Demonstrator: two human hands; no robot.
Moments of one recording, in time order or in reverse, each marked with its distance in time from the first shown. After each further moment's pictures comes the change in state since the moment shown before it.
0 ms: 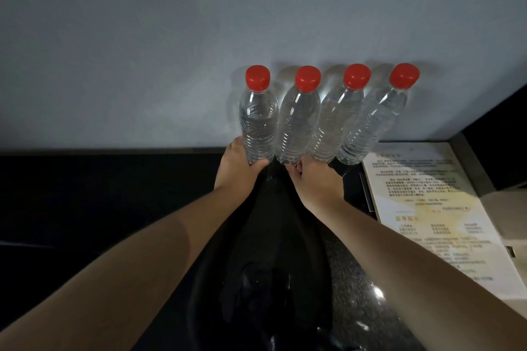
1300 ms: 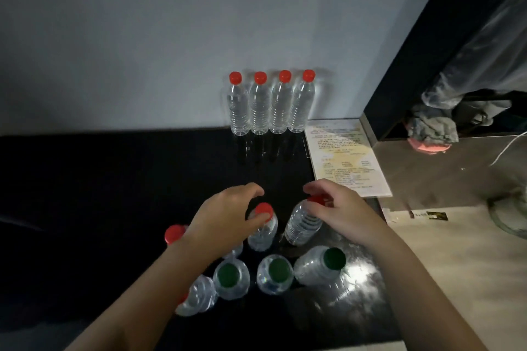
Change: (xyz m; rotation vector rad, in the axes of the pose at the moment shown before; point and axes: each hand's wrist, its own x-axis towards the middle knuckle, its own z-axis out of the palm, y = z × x) left_hand -0.334 0.115 -0.121 0.341 -0.279 0.401; right_hand -0.309 0.043 -0.195 0.491 -0.269 -0.089
